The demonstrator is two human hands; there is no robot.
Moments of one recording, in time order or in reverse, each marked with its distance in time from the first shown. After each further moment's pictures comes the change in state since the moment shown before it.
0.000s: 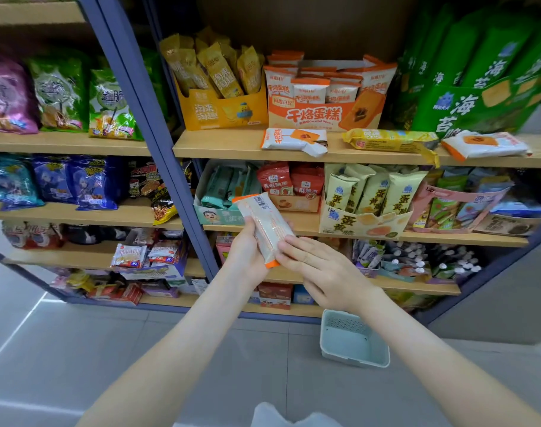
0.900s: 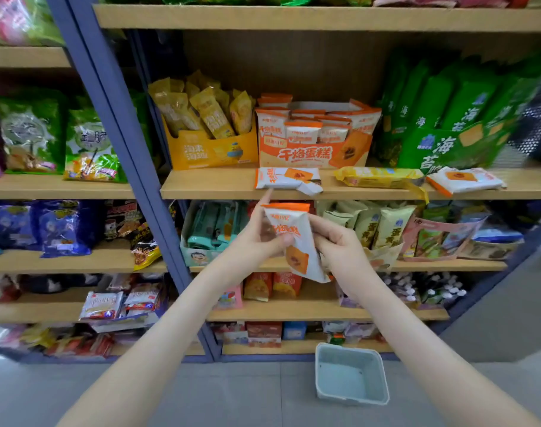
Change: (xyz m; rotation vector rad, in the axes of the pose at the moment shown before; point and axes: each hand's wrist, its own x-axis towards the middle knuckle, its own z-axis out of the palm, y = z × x) left_hand 0.009 0.071 0.028 1.018 -0.532 0.444; right_hand 0.094 0.011 -0.053 0.951 0.400 0.980
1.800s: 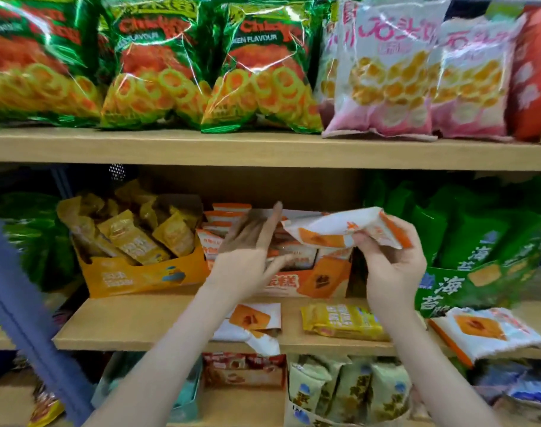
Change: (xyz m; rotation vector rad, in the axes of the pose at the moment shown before) left_hand 0.269 0.045 -0.011 1.563 0.477 0.632; right_hand 0.209 -0.036 -0.155 0.192 0.508 -0.684
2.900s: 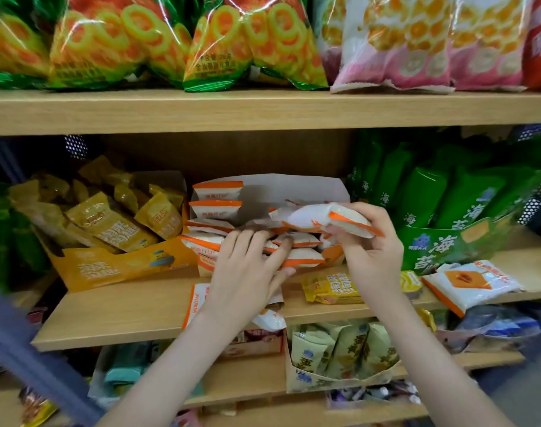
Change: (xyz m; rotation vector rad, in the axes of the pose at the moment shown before) left_hand -0.046 0.016 -0.002 0.158 -0.046 0.167; right_hand -0.029 0.012 0.003 -0.340 -0.208 -0.071
